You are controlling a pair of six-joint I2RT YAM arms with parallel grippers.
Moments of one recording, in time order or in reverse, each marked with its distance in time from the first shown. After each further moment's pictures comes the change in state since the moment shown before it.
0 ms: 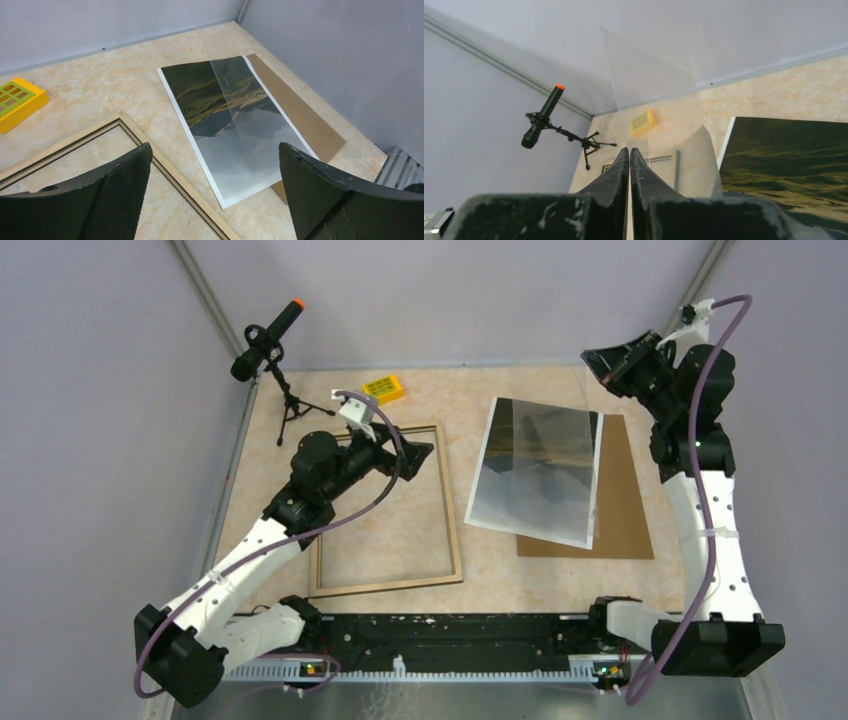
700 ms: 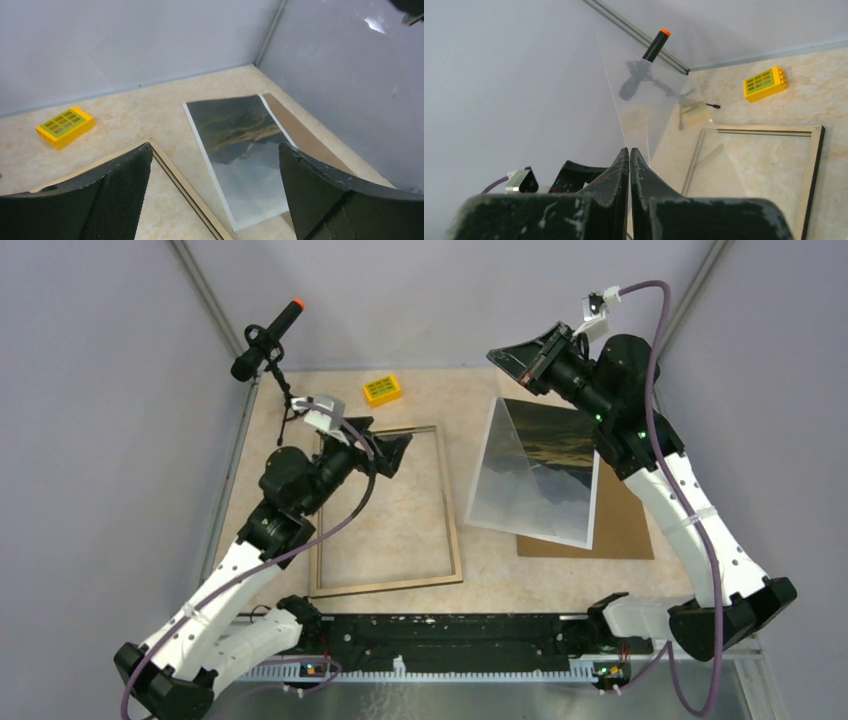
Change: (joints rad) left arm 0.000 -0.137 0.002 -0.032 -0.115 0.023; right arm 0.497 0.103 0.159 0.019 0.130 0.177
